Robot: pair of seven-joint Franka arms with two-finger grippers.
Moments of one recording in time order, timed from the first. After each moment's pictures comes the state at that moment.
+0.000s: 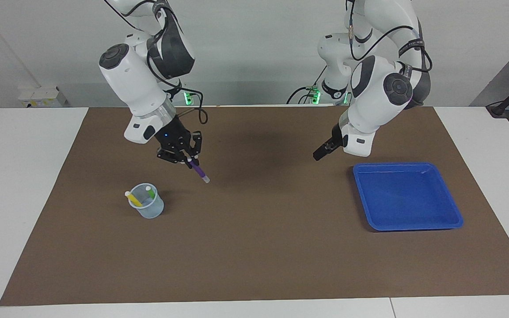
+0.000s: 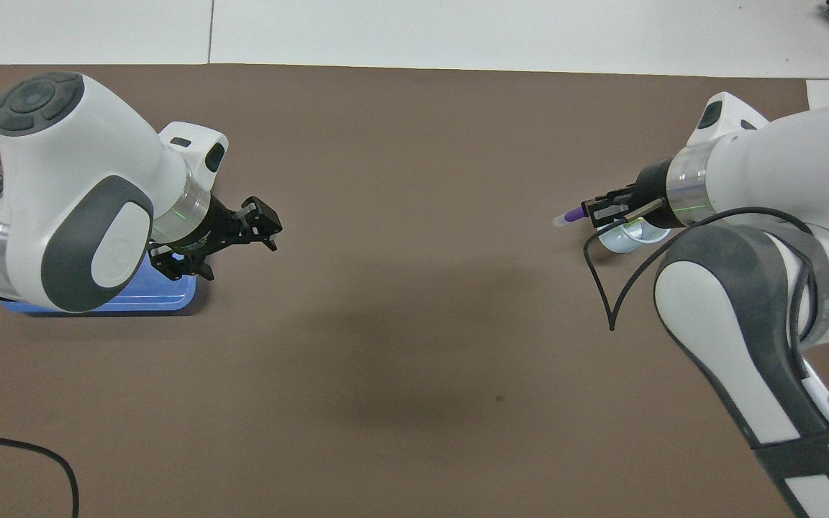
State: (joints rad) left arm -0.02 0.17 -0.31 -1.70 -0.10 1.73 -0.62; right arm -0.03 0.08 0.20 -1.81 0.16 2.07 -0.29
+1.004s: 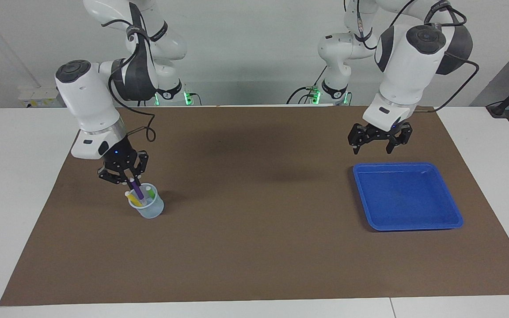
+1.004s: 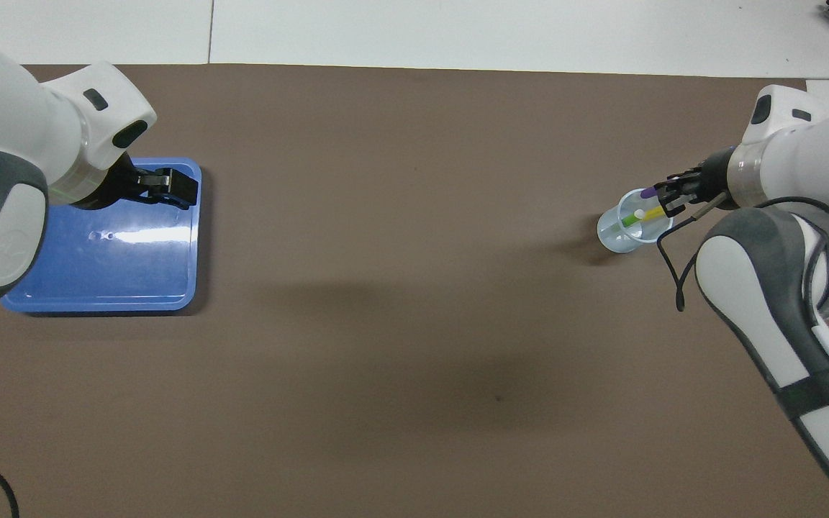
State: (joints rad) left arm 0.03 0.12 -0.29 -1.58 0.10 1.74 -0.16; right arm -0.15 0.14 0.20 -1.86 0.04 2.23 -0.53
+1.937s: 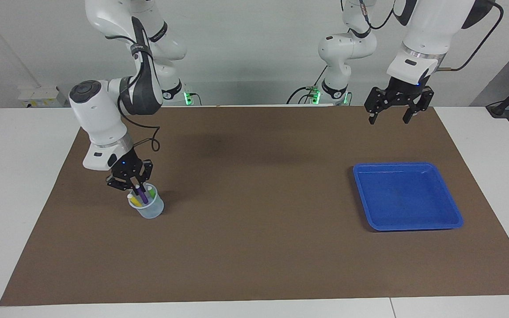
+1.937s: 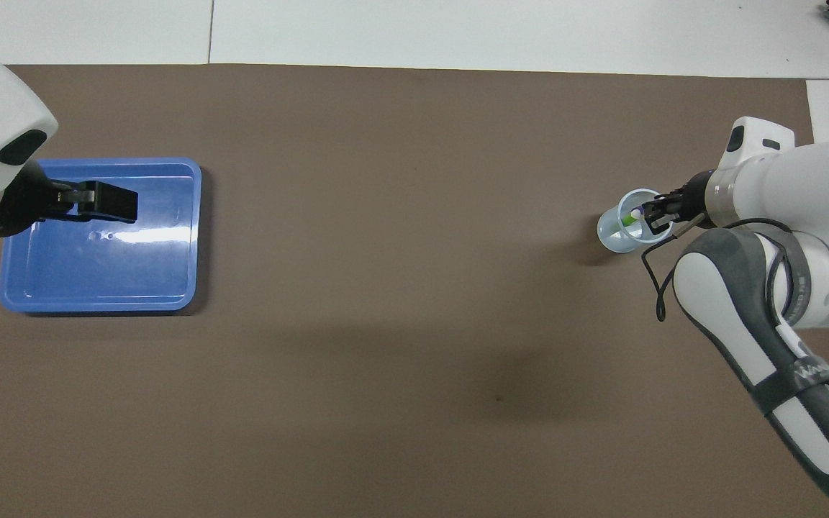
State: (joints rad) left arm 0.10 -0.03 -0.29 -1.58 0.01 1.65 -0.10; right arm -0.16 0.16 0.20 -1.96 0.04 2.32 -0.53
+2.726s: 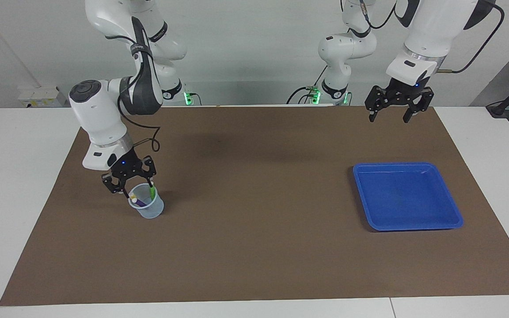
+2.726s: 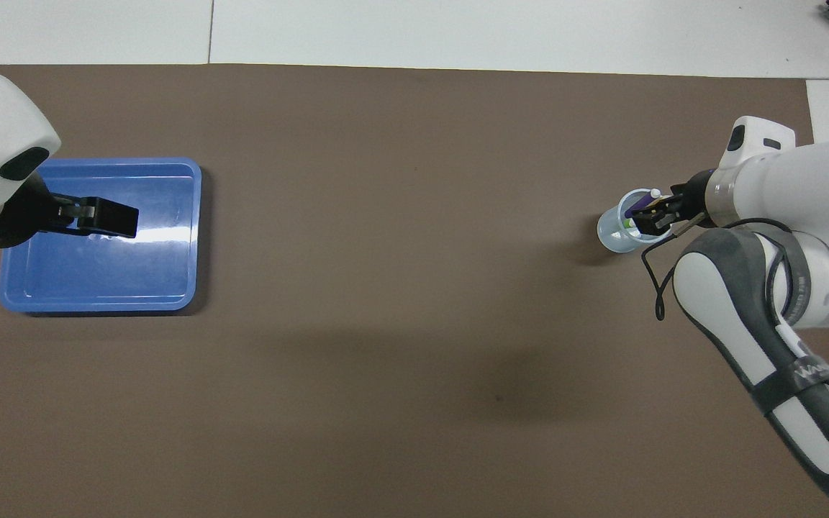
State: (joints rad) left arm 0.11 -0.05 -0.29 -1.61 0.01 1.63 -0.03; right arm -0.16 0.16 0.20 -1.96 0.04 2.33 -0.53
